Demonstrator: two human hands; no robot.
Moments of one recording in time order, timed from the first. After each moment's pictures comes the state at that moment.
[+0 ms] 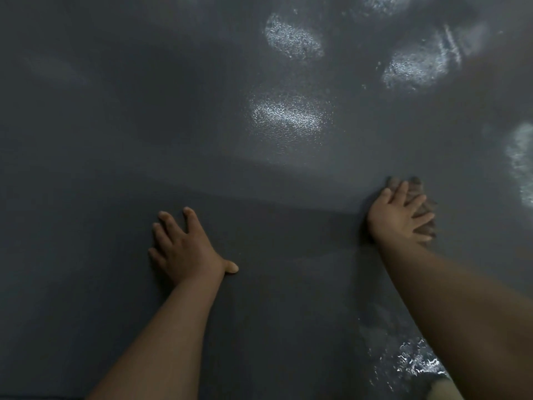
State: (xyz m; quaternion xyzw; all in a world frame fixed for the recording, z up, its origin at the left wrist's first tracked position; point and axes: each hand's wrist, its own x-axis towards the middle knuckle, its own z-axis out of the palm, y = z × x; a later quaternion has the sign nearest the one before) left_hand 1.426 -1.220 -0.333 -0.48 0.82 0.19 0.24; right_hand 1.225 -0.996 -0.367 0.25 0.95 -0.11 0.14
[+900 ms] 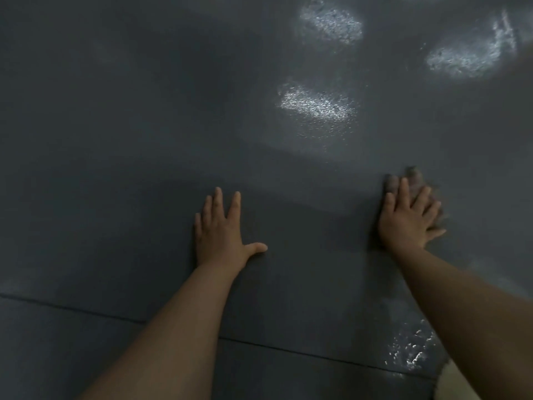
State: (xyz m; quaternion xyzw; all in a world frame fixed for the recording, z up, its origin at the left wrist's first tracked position) left_hand 1.480 -1.220 -0.330 -0.34 0.89 0.20 0.24; right_hand 1.294 -0.998 -0.360 0.08 0.98 -0.05 0.19
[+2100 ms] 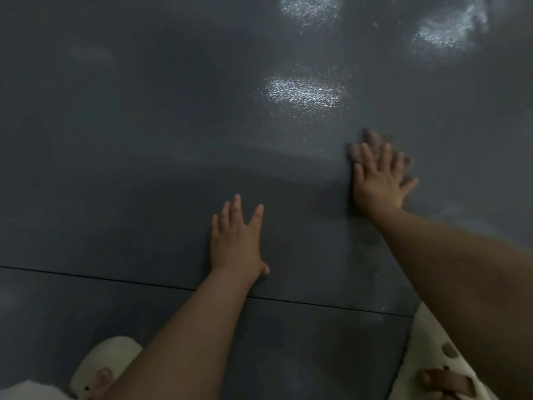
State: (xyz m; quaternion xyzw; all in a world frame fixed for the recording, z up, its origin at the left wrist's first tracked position) left_hand 1.515 -1.133 -0.318 -0.24 0.91 0.13 0.32; right_hand 1.314 -0.966 -0.365 -0.06 0.98 -0.03 0.16
